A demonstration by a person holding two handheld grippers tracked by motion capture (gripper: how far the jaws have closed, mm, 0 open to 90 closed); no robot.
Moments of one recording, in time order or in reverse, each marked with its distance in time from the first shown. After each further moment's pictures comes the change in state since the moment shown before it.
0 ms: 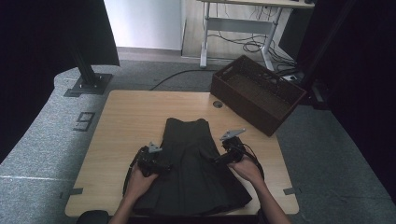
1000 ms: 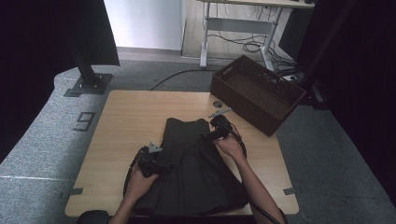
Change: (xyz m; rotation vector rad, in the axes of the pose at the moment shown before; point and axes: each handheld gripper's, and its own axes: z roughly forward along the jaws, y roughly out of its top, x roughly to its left) left arm -0.001 0.000 0.000 -0.001 0.006 -0.005; right arm -0.041 0.064 0.054 0.004 -0.117 0.079
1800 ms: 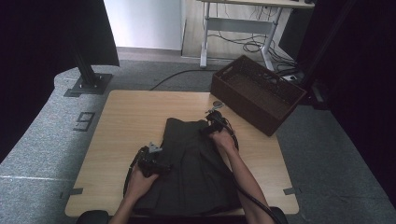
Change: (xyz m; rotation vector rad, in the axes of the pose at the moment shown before) left arm 0.000 0.000 0.000 0.001 0.000 0.002; right arm -0.028 0.007 0.059 0.096 -0.027 0.064
